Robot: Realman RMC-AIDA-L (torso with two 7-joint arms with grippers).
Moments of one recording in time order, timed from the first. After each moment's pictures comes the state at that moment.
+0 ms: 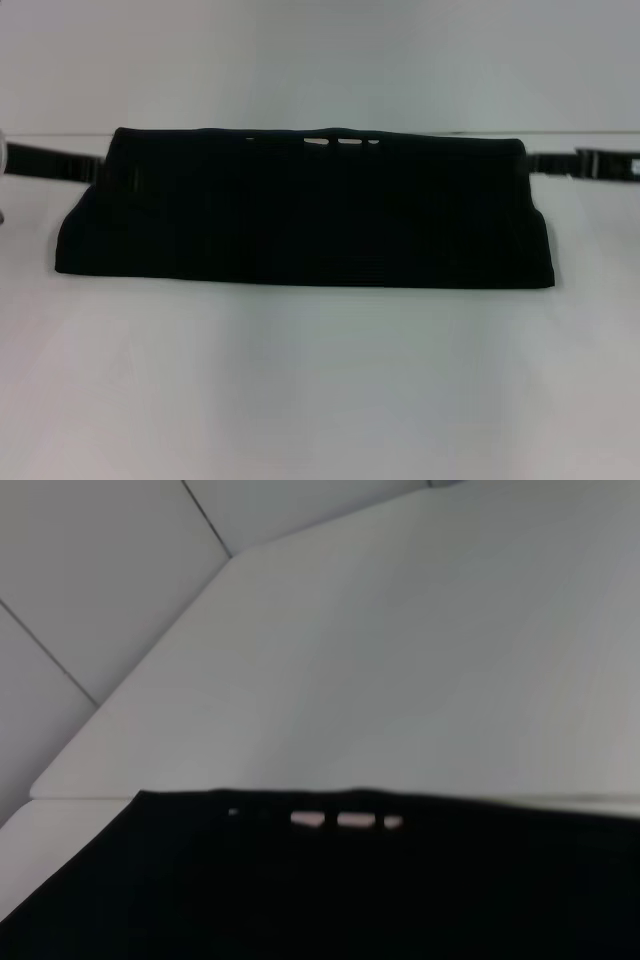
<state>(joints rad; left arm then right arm) -0.73 -2.06 0.62 1.00 2.64 1.21 -2.33 0.75 1.95 -0.55 -0.60 -2.23 -1.21 2.07</state>
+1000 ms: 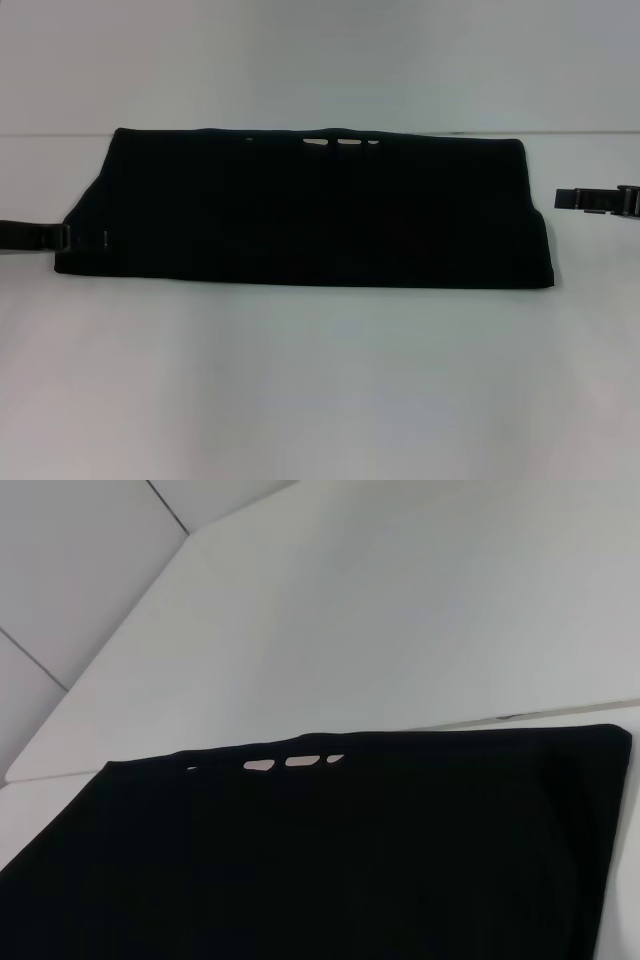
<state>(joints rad) -0.64 -2.05 0.63 0.83 2.64 1.03 -2.38 0.66 1.92 -0.55 -0.59 -2.21 -1.25 2.07</state>
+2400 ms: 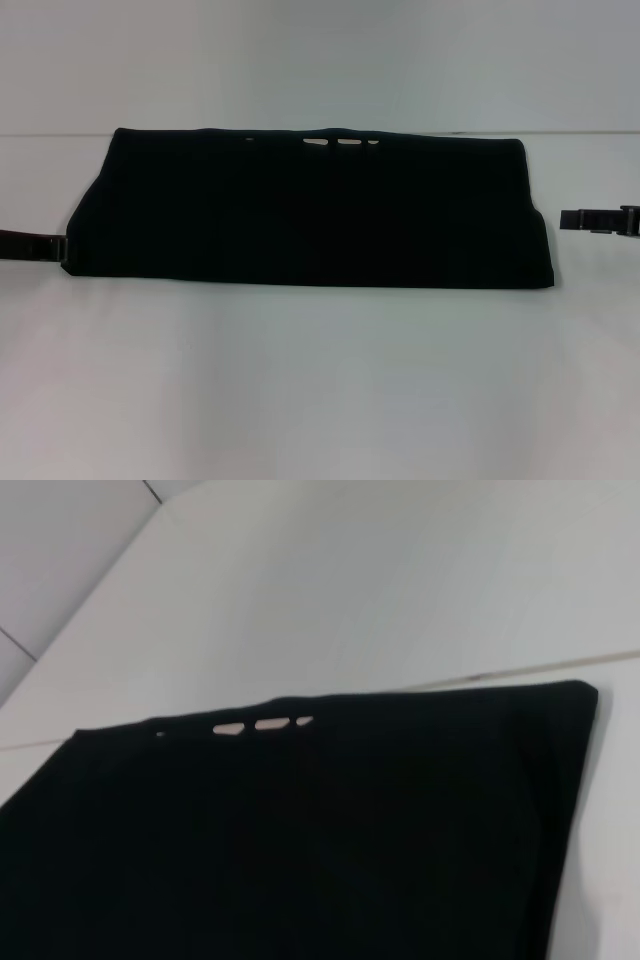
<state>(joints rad) -0.64 -2.05 0.65 0.82 2.67 1.02 -2.34 0.65 1.92 -0.56 -0.58 -2.26 -1.24 2.08</state>
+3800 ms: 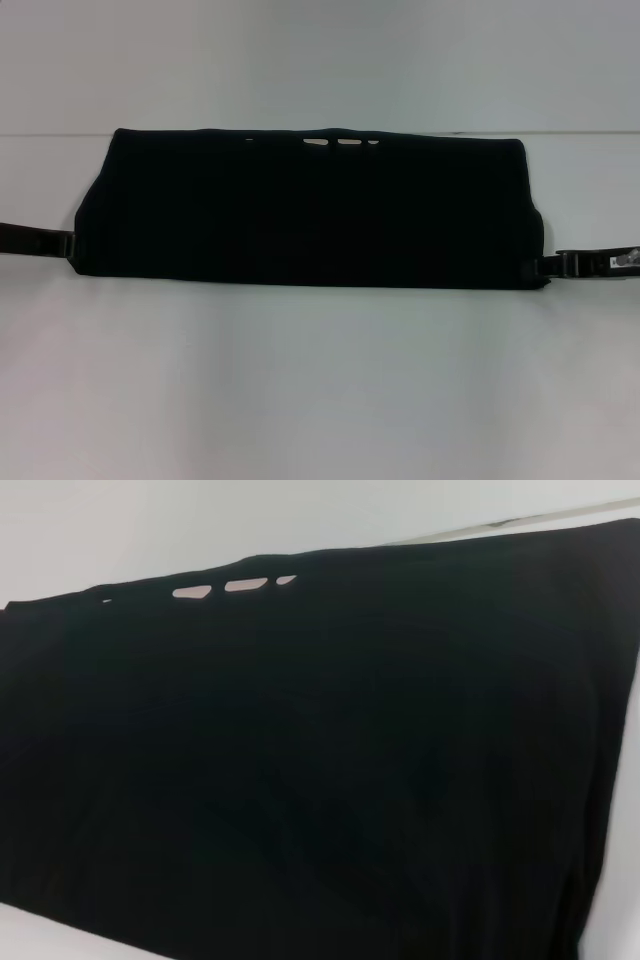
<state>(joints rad) -0.65 -2.05 0.65 0.84 2.67 1.08 -2.33 0.73 1.97 -0.65 -0.46 -2.38 -1.08 2.14</state>
